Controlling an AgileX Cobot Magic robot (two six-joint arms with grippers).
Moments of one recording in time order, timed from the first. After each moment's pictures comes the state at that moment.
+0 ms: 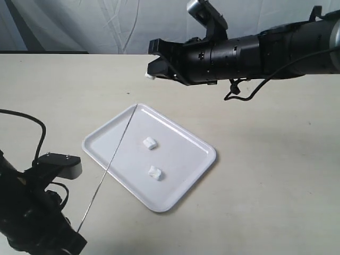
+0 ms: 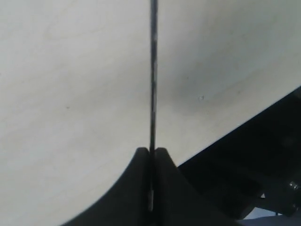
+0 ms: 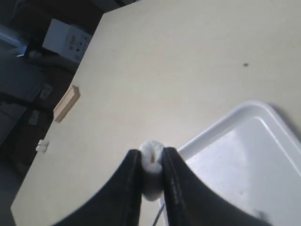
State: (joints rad) left arm -0.49 1.34 -0.51 -0.55 0.89 0.32; right arm 0.48 1.80 -1.11 1.73 0.52 -1.17
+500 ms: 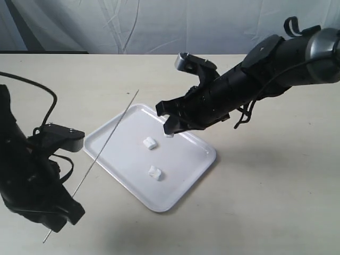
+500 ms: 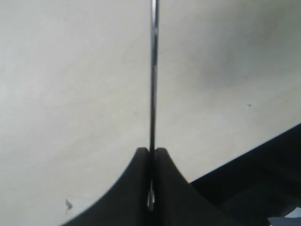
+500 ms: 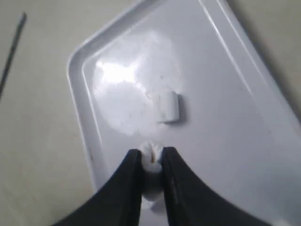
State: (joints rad) left arm -0.49 1.41 -0.71 -0.28 1.04 0.15; right arm 0.48 1.90 -1.11 1.04 0.61 -0.71
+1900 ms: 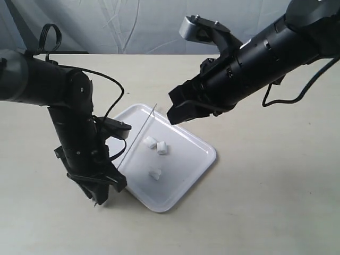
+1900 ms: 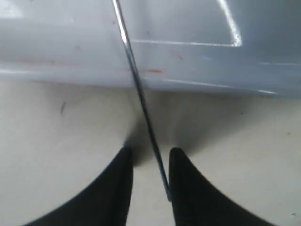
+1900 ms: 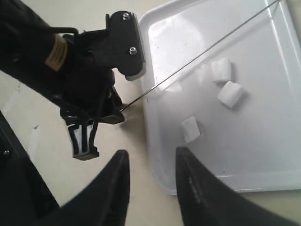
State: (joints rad) left arm -0.49 1.91 -1.02 -0.26 0.97 0.27; right arm 0.48 1.59 -1.10 0.81 0.84 -0.62
